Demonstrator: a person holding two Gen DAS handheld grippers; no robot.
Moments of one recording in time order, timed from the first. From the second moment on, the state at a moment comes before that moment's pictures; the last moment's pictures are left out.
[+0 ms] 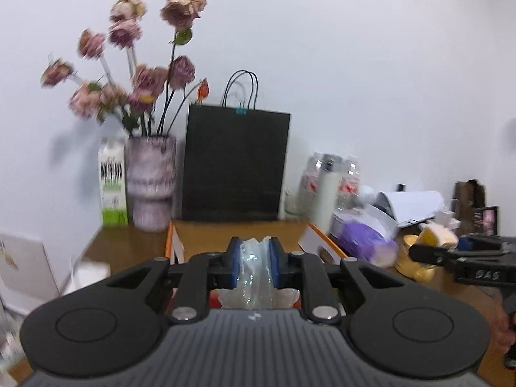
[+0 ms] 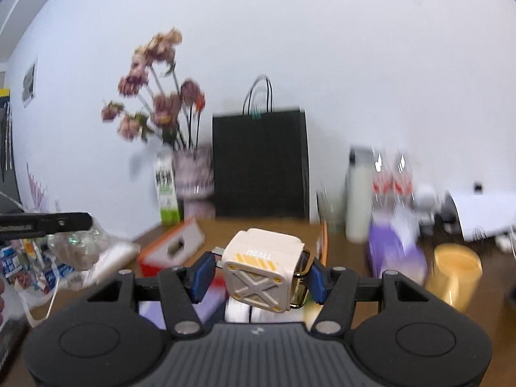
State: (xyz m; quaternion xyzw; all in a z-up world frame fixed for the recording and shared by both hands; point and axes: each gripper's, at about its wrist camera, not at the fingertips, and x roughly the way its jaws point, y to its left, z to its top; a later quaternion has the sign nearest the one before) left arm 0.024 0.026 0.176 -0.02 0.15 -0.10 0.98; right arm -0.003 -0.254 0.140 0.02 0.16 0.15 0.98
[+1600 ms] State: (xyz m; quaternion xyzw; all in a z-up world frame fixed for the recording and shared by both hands) left arm 0.271 0.027 0.130 -0.02 0.52 -0.01 0.85; right arm 0.277 -0.200 0.096 0.02 0.52 0.11 0.85
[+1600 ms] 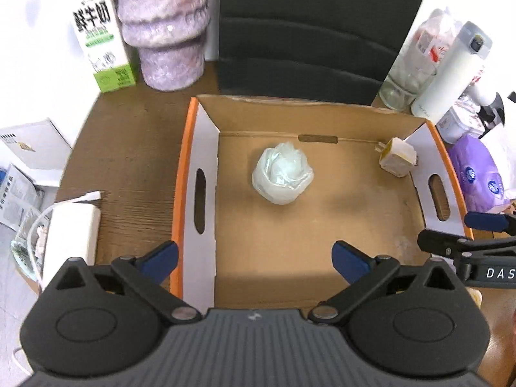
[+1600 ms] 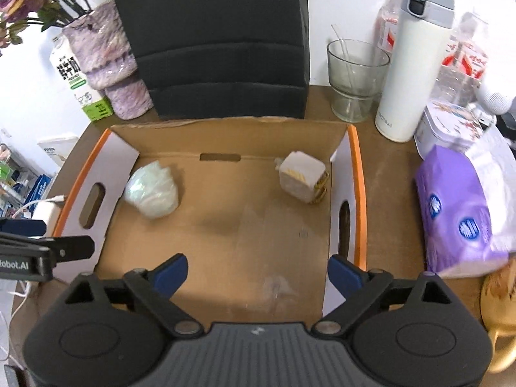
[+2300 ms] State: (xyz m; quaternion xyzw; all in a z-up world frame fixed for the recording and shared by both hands) left arm 0.122 -0.007 0.114 0.01 0.42 -0.06 0.91; right arm 0.126 -0.217 0.084 0.03 0.44 0.15 0.88
